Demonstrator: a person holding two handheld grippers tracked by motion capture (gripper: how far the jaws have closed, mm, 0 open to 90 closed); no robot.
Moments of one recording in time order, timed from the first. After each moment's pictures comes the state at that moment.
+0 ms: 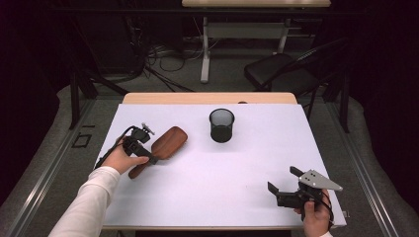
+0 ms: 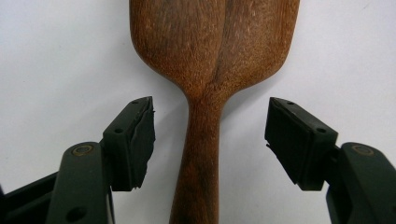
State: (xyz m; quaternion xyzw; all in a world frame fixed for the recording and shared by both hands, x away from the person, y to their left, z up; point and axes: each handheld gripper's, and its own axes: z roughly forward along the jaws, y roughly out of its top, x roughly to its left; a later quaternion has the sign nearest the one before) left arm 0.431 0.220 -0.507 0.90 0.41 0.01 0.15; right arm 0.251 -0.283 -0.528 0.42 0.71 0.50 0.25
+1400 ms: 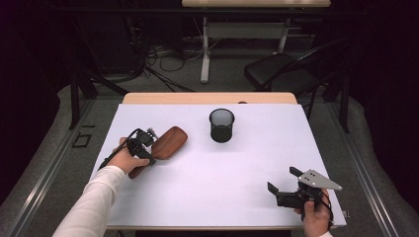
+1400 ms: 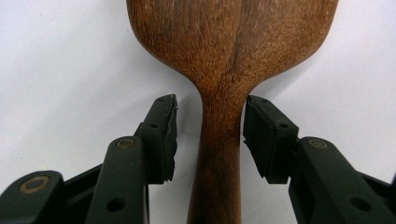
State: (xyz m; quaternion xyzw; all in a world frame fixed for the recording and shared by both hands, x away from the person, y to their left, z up) left arm 0.432 0.209 -0.521 0.91 0.40 0.04 0.08; right arm 0.252 -0.283 -0.529 0.42 0.71 0.50 0.25
